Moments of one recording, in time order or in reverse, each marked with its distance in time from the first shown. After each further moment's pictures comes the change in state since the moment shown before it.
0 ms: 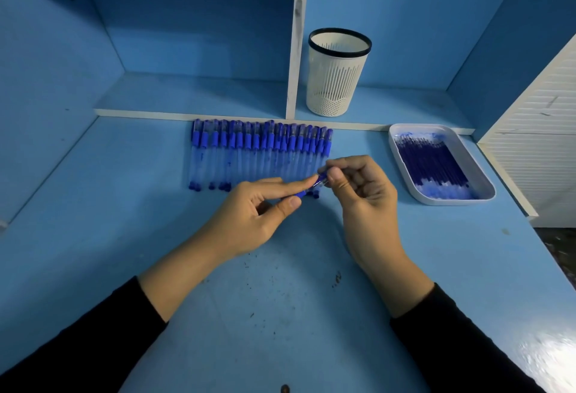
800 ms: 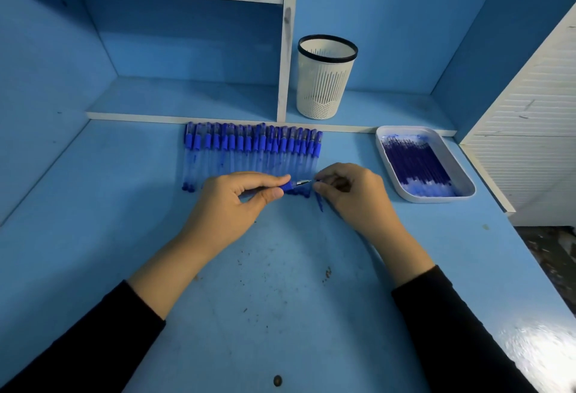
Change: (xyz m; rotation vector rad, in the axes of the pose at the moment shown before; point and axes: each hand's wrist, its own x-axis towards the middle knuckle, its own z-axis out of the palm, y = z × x) left_hand 0.001 0.001 -0.006 0.056 0.213 0.061; right_hand 0.027 0.005 -0.027 -0.817 -0.163 0.069
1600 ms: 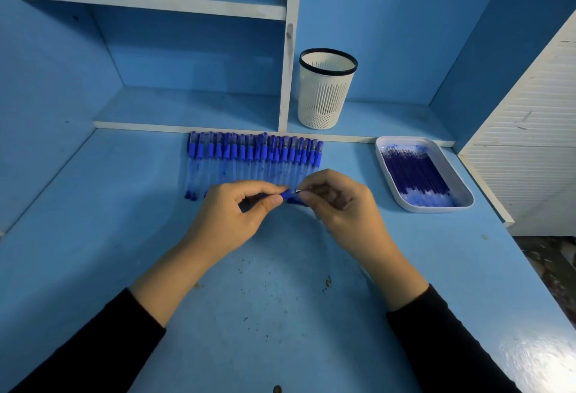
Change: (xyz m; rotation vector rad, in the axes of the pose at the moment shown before) left_hand 0.001 0.002 -0.002 0.014 0.001 -0.043; right_hand -0.021 -0.022 0.006 0.451 -0.113 -0.195
